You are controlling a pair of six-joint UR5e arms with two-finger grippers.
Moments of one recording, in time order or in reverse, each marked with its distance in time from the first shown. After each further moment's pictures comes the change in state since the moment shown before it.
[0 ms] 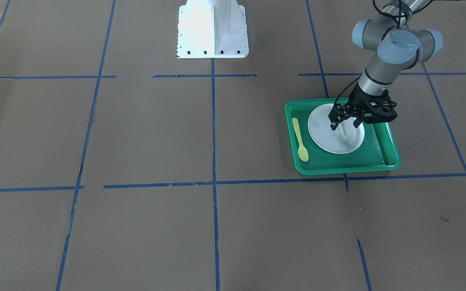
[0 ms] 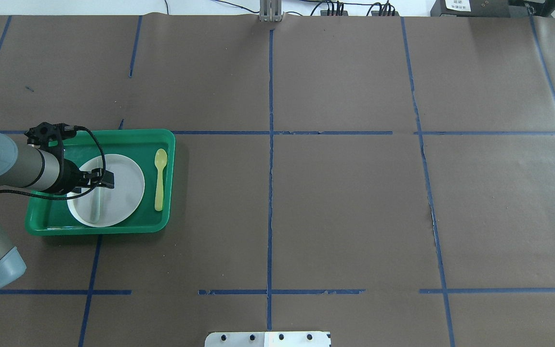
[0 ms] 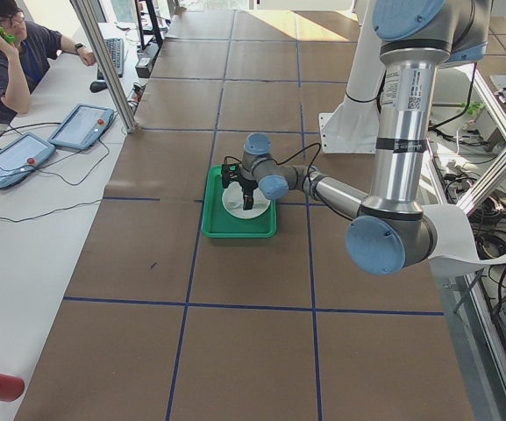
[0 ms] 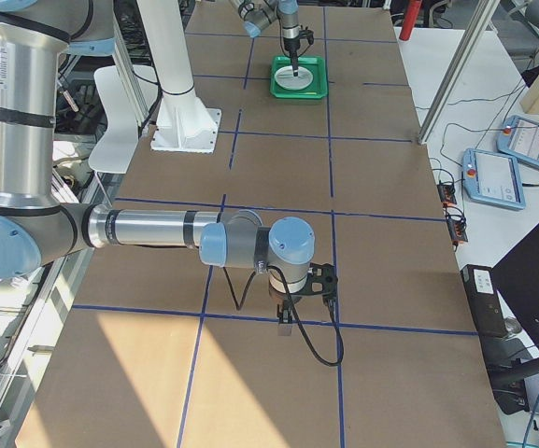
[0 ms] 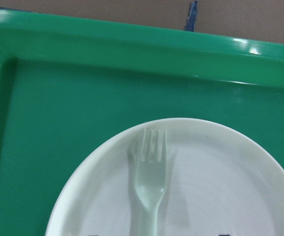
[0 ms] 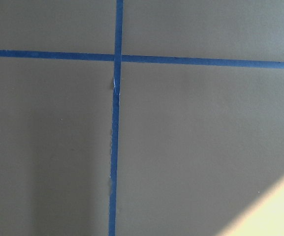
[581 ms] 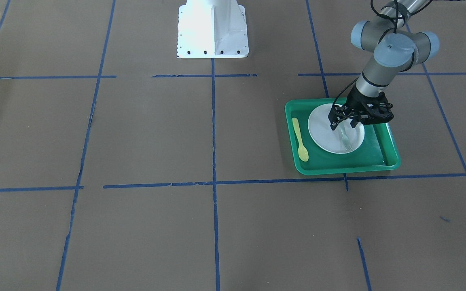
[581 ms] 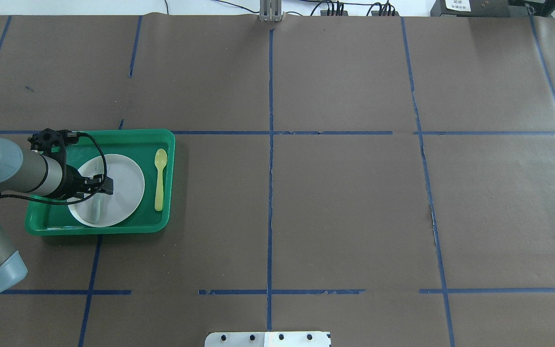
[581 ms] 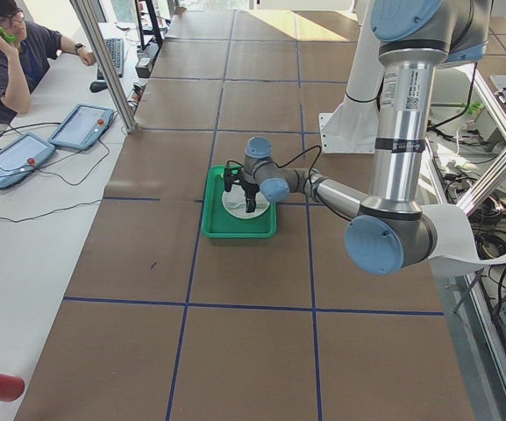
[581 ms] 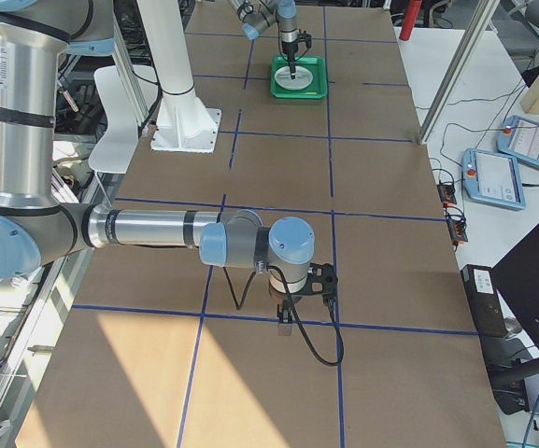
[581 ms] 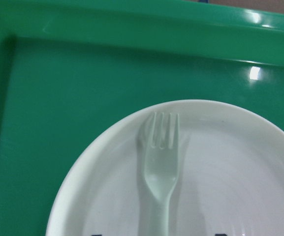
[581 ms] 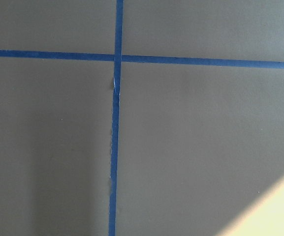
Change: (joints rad) left arm 0.012 0.003 0.014 -0.001 -0.001 -0.003; right arm 0.000 0.000 0.000 0.000 0.000 0.000
